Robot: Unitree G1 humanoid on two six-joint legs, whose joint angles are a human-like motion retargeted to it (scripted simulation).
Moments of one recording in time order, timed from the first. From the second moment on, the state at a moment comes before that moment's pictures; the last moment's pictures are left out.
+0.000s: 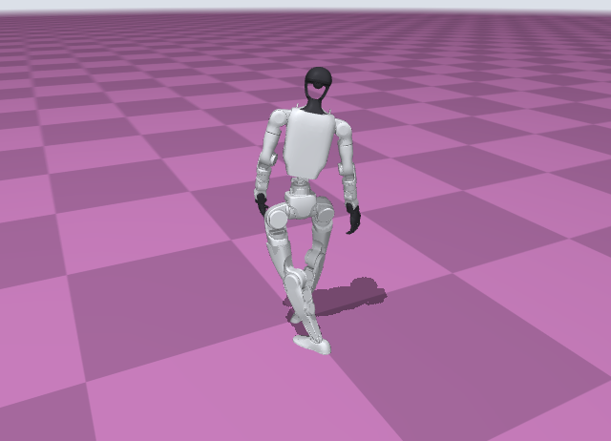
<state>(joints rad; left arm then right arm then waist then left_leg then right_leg) -0.01 0.11 -0.40 1.26 -0.58 -0.04 -0.32 -0.05 -0.33 -0.03 1.35 0.67 -0.08 -0.06 -0.25 0.20 0.10 0.27 -0.05 0.64 0.17 -0.44 -0.02 -0.24 -0.16 -0.81 0.53 -0.55 0.02</state>
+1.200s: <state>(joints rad) -0.08 0.18 -0.20 1.34 -0.27 -0.12 -0.14 -0.20 -0.13 -0.02 1.52 0.72 -0.03 0.11 -0.14 -0.15 0.00 0.08 -0.23 0.41 -0.05 -0.40 0.05 -0.36 -0.31 -0.22 0.78 -0.73 0.07</state>
